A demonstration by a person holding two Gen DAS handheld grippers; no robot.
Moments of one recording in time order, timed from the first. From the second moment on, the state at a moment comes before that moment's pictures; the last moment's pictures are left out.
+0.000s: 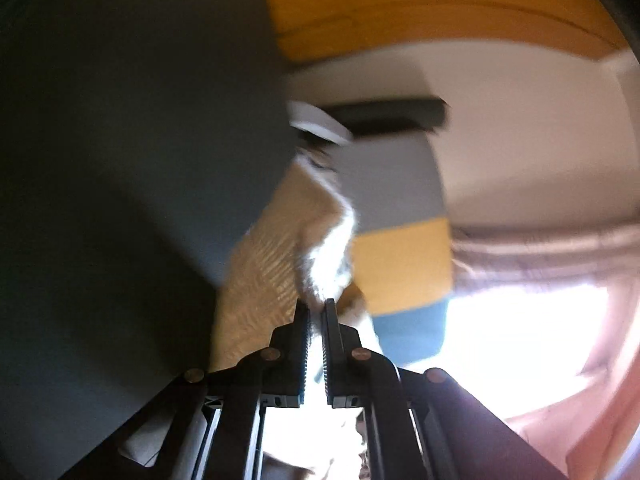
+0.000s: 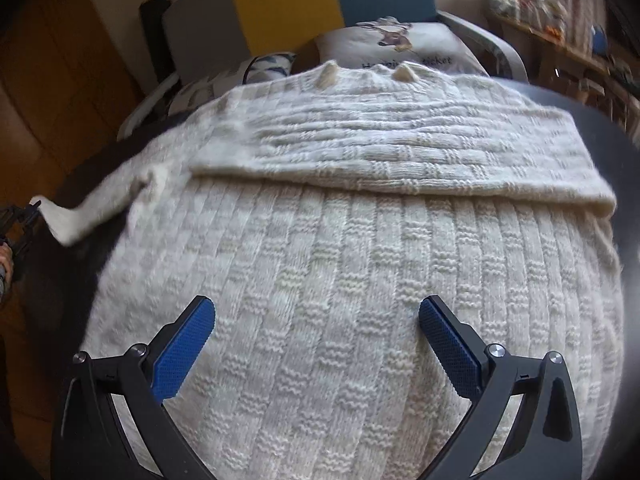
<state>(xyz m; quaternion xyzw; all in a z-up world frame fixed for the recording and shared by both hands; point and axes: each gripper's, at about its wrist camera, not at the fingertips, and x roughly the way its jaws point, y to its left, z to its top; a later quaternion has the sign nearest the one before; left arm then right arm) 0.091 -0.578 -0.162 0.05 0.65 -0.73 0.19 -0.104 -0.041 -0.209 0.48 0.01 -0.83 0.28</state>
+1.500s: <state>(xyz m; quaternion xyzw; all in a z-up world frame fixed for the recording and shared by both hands) -0.207 -0.191 -0.176 0.41 0.41 -0.81 -0.11 -0.127 0.086 -0.215 0.47 -0.11 -0.83 0.29</state>
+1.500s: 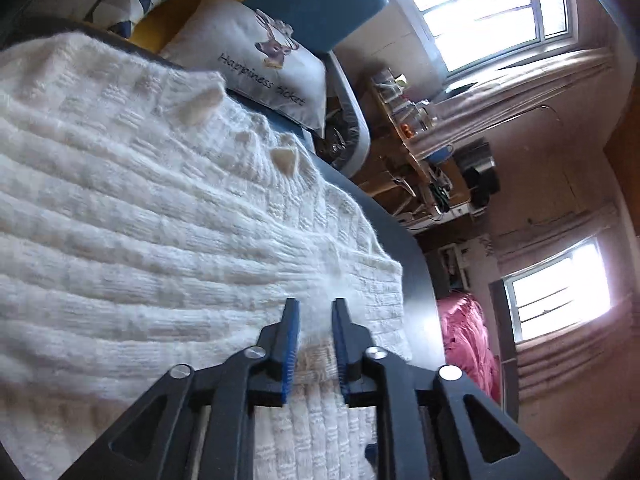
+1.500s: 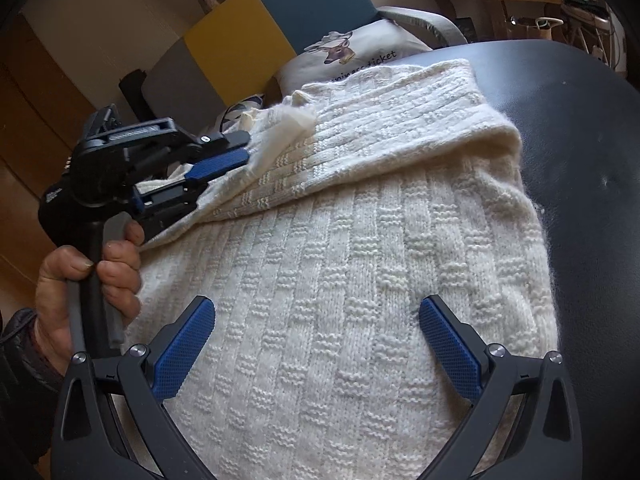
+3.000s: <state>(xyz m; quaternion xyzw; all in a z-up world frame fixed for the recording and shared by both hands) -0.073 -0.371 -0.237 0.25 0.68 -0.69 0.02 -0.232 0.023 -0.222 0.48 -0.34 -0.75 0.30</state>
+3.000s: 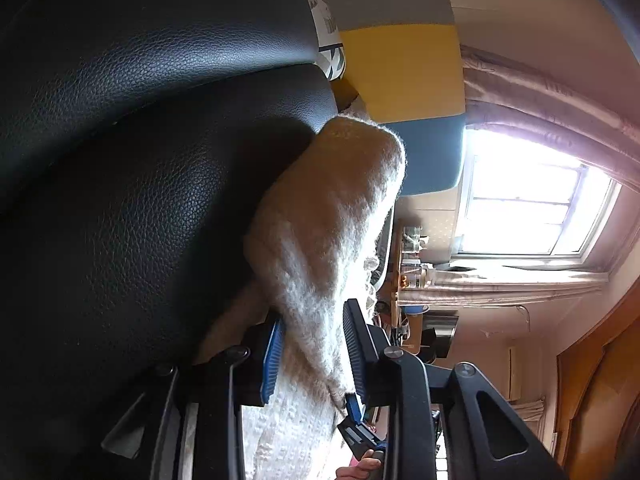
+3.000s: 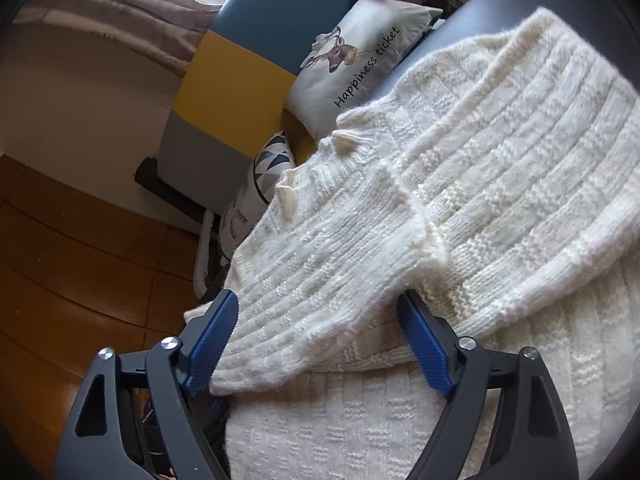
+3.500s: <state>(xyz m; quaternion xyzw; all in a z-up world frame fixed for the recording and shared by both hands) -0.068 -0.374 -0.238 0.24 0.69 -0.68 0.01 -0.231 0.007 -0.229 0.50 -0.26 -0.79 0.26</state>
